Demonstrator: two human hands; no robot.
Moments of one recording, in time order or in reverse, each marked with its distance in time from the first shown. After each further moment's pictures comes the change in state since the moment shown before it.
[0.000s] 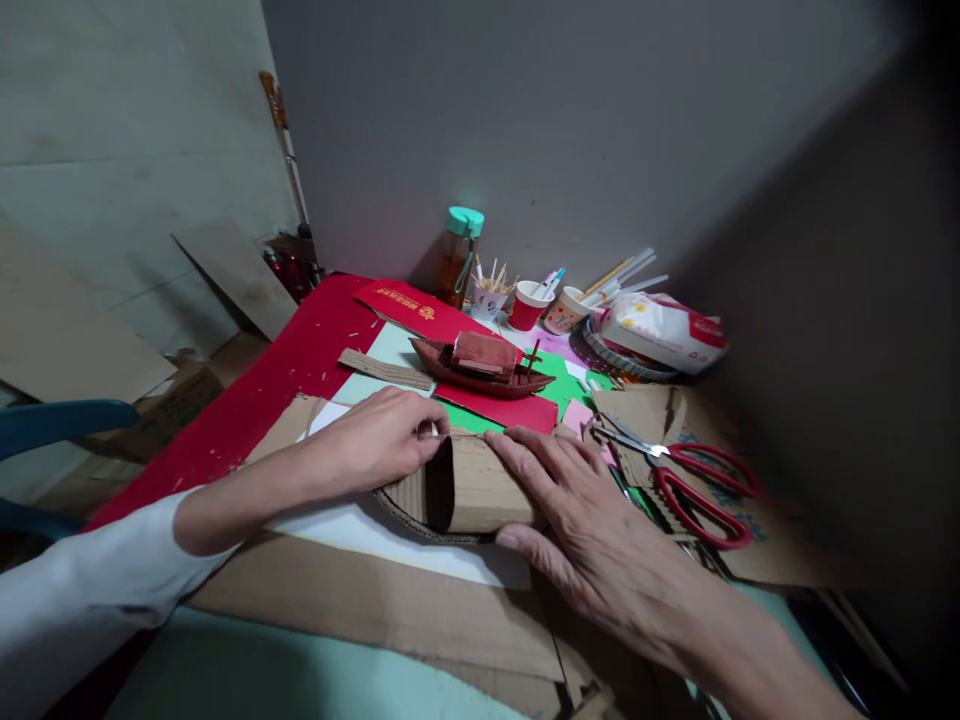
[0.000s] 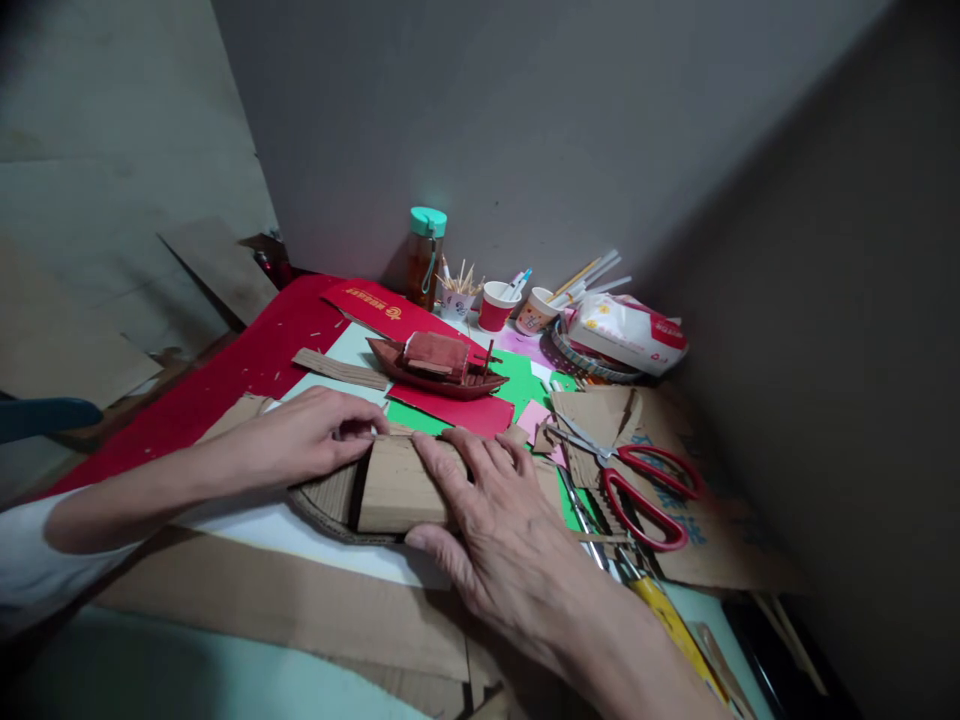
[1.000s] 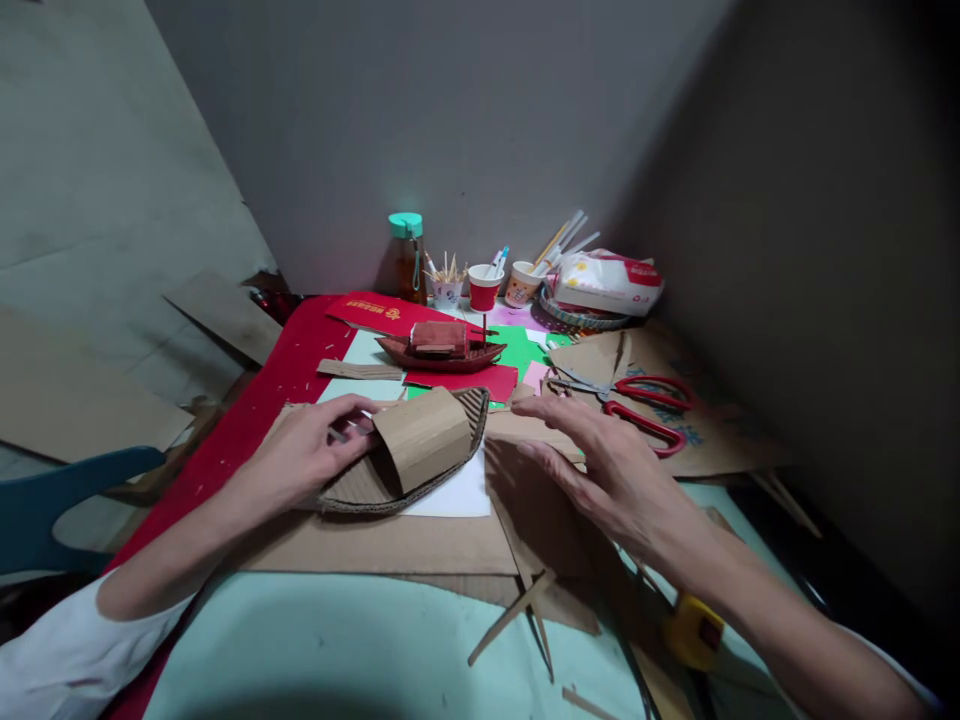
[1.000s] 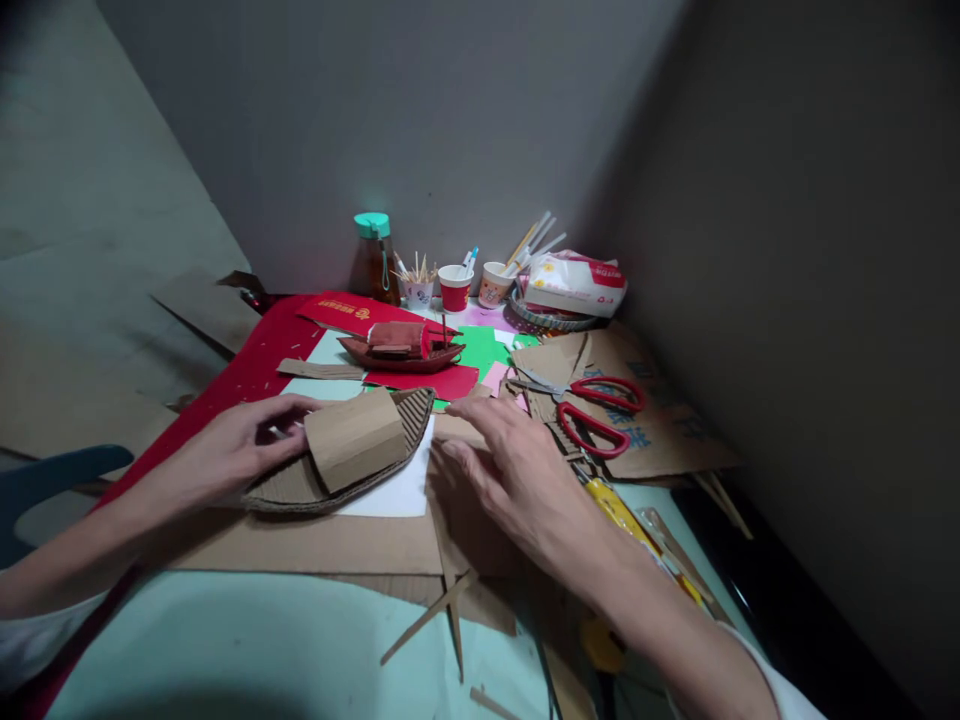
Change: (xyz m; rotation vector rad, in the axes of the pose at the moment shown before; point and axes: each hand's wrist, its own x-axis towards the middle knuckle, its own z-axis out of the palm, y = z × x) left_hand -0.048 -0.002 -0.006 -0.066 0.147 -0.244; right_hand -0.048 0.009 -0.009 0.328 0.364 0.199
